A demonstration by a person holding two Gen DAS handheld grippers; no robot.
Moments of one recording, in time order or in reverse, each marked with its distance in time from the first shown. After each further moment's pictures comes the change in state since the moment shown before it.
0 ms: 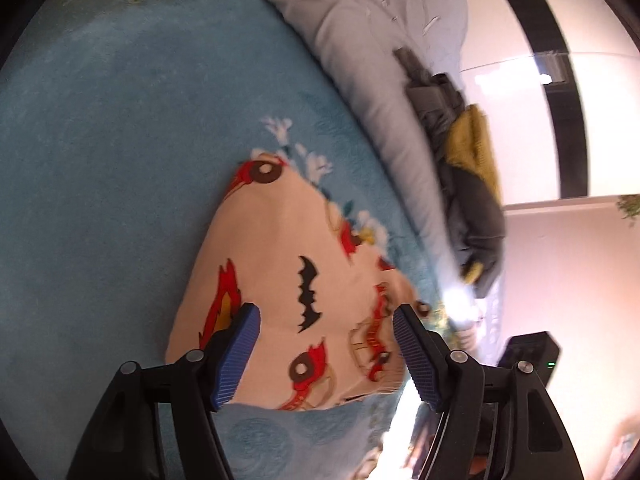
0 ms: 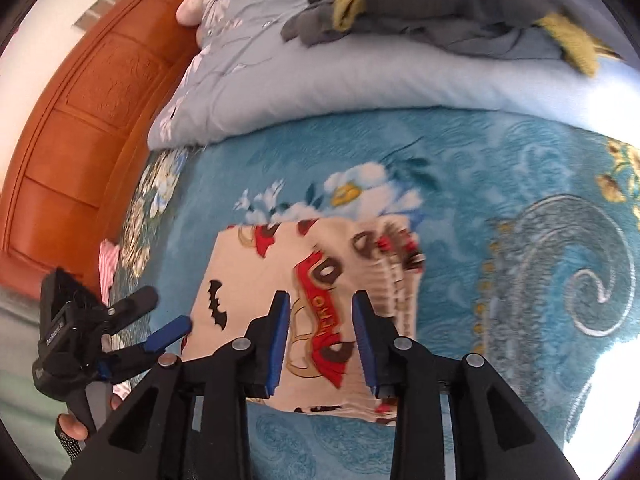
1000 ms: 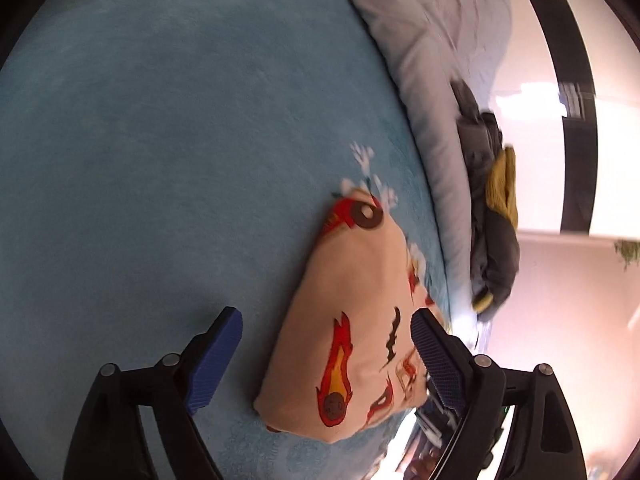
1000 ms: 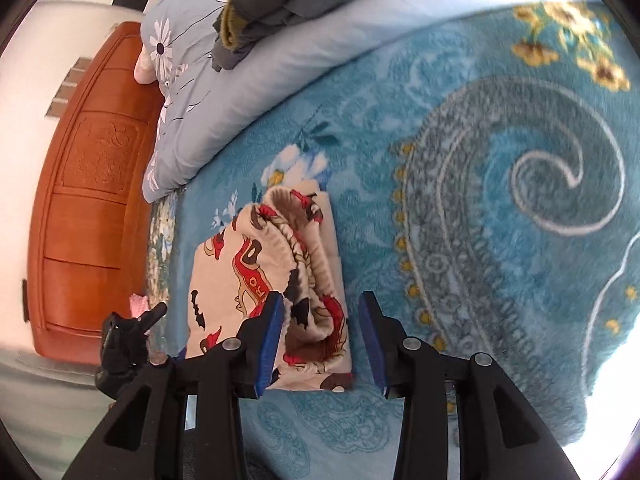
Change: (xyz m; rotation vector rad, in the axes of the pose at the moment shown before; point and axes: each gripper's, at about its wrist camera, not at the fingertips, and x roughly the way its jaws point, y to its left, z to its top) left arm -0.006 0.071 0.034 -0.101 0.044 -0.053; right arm -0.008 -0.087 -0.038 0.309 -0.030 0.145
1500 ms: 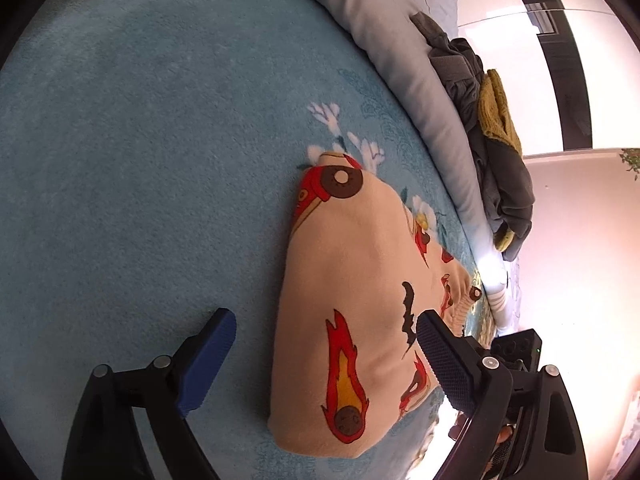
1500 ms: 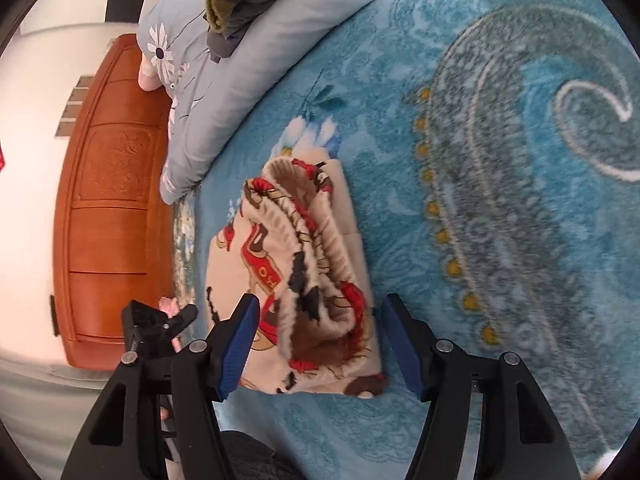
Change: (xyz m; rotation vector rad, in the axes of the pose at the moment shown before) left arm 0.027 -0.027 0.006 0.232 0.102 0.060; right arm 0.034 -0.009 -0.002 0.077 0.059 0.130
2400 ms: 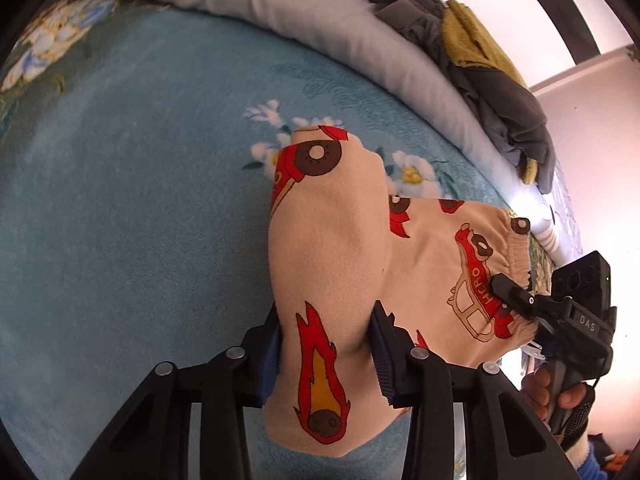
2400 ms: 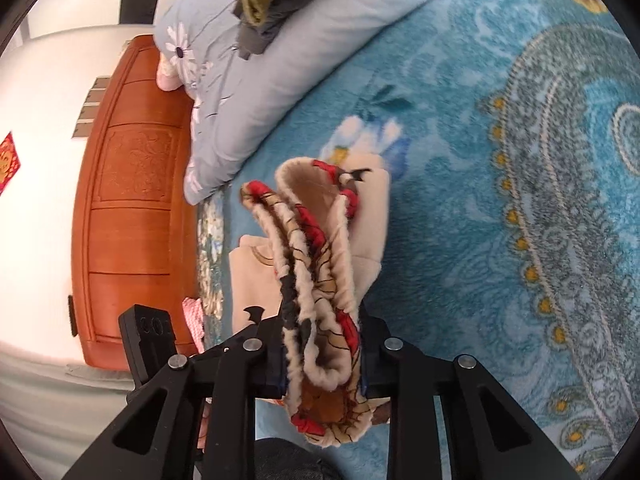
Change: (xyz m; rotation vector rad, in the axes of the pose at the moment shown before) left arm -0.011 -0.076 -0.031 0.269 0.028 0.269; right arm -0.004 0.030 0.007 -0.028 0.004 0.070
